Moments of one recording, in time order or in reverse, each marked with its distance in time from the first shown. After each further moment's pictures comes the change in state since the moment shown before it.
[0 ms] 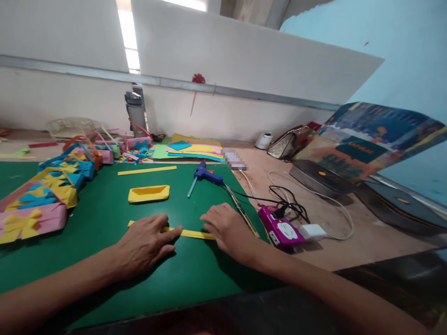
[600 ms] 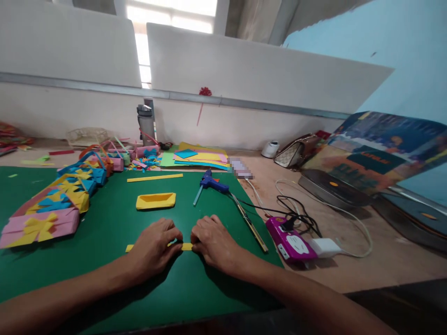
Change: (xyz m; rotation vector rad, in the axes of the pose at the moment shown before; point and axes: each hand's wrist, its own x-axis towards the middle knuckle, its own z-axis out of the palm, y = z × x) left_hand 0.010 0.004 0.010 -0.346 0.192 -0.156; right_hand 0.026 -0.020 0.014 0.091 -0.186 0.021
